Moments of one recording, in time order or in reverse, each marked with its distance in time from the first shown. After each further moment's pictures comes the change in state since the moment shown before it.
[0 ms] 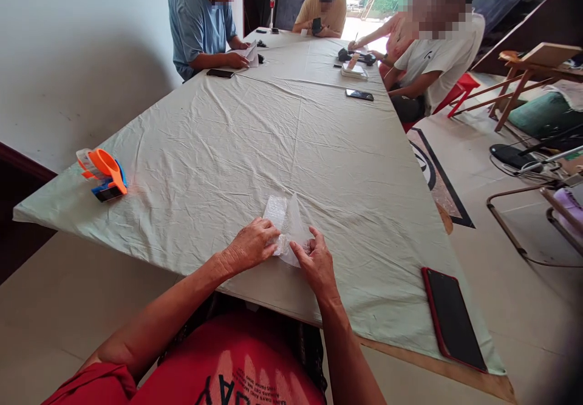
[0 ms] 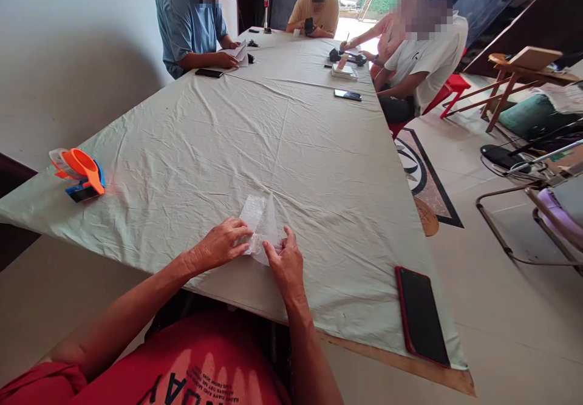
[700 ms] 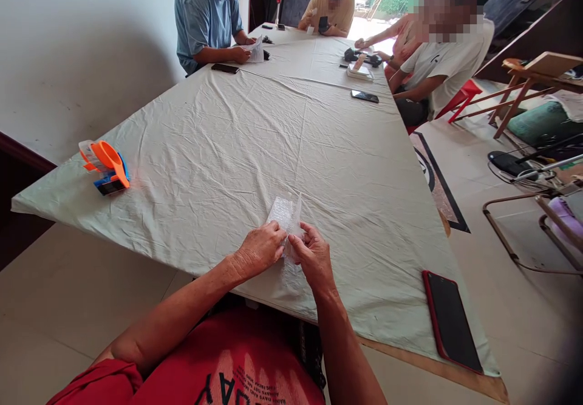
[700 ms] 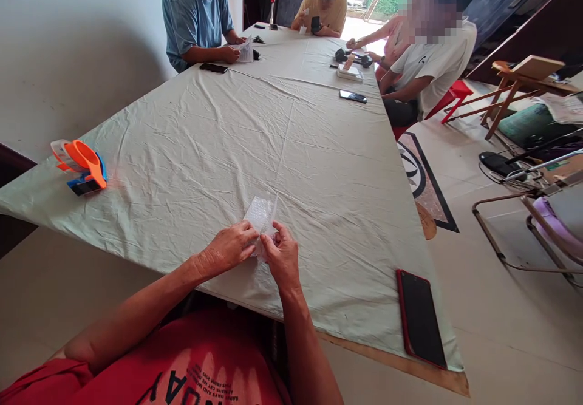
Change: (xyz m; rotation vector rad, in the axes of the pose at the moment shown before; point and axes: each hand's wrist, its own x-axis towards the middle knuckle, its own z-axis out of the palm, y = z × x) left_hand 0.001 0.014 0.004 0.024 -0.076 -0.110; right_hand 0.006 -0.016 0.017 0.368 -0.089 0.046
